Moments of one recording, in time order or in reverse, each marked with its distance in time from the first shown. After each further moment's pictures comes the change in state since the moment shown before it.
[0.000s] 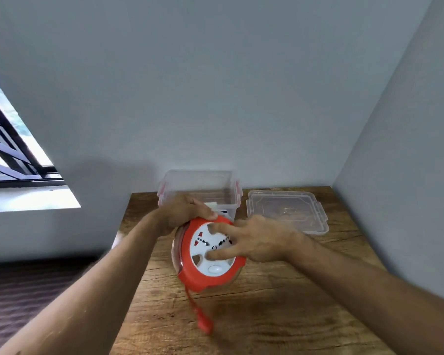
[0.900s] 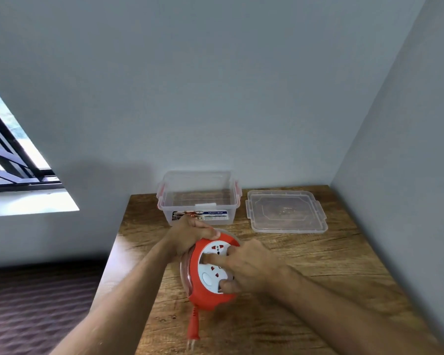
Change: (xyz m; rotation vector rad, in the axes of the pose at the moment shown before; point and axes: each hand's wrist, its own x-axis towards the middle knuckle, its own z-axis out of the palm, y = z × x) left_hand 0.001 -0.051 0.032 -0.045 0.084 0.078; right_hand 0.017 -0.052 0.033 0.205 -0.089 0.367
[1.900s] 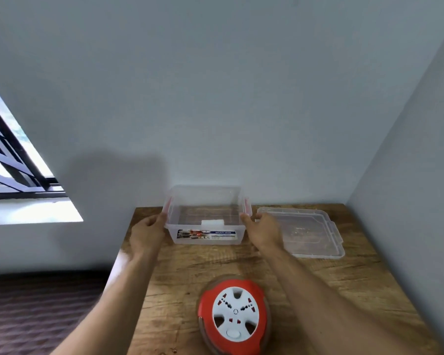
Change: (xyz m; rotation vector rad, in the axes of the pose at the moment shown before) left_hand 0.026 -0.017 -0.066 -0.109 0.926 -0.267; right_hand 0.081 0.090 0.021 0.992 0.525 1.096
